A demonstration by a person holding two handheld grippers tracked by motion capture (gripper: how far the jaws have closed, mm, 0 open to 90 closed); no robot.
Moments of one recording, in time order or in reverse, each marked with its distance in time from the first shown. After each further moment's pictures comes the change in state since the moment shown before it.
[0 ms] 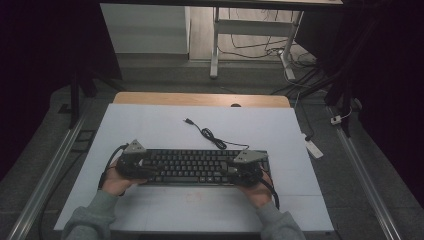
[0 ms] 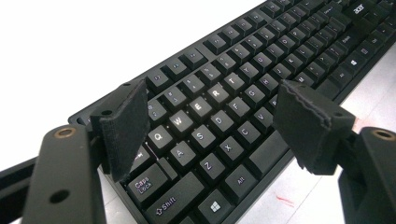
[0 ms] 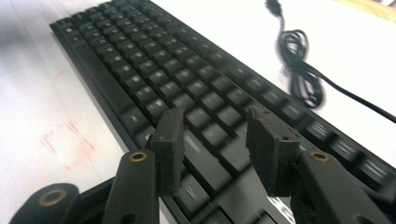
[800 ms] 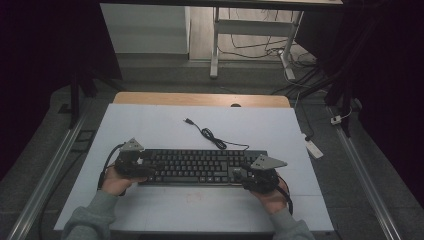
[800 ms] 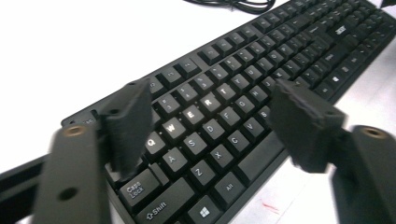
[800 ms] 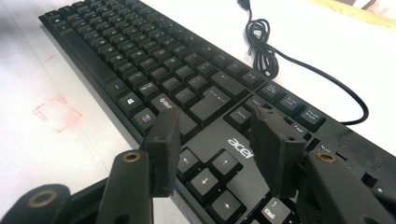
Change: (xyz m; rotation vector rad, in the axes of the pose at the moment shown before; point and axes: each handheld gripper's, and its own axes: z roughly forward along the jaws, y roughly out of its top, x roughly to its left) left arm 0.002 0.002 -0.005 -0.038 -0.054 -0.050; right arm -0.010 -0.024 -0.034 -0.033 -0.044 0.016
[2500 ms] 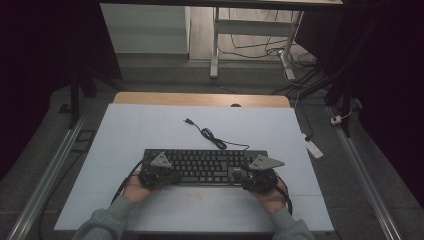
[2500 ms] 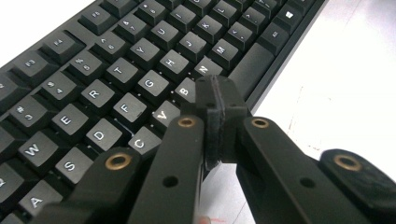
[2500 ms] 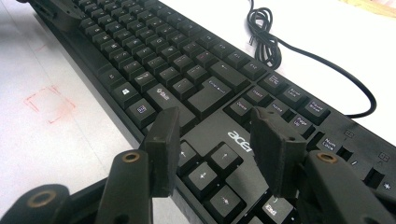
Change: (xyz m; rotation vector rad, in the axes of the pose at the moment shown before) left arm -0.047 -0.006 0.051 0.174 -0.096 0.203; right arm -0.001 -0.003 0.006 0.031 -0.005 -0.012
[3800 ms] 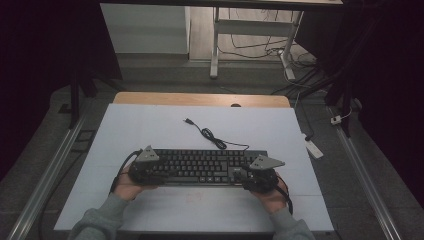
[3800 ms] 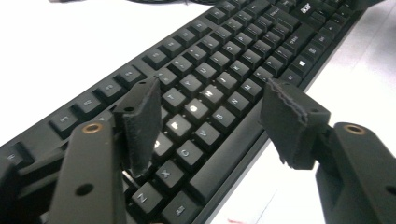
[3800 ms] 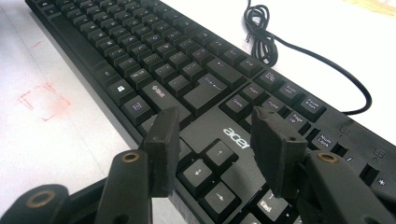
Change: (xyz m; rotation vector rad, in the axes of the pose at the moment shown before) left arm 0.013 -0.003 -0.033 -0.159 0.080 -0.070; right arm -0.002 -0.001 0.000 0.008 -0.007 -0.002
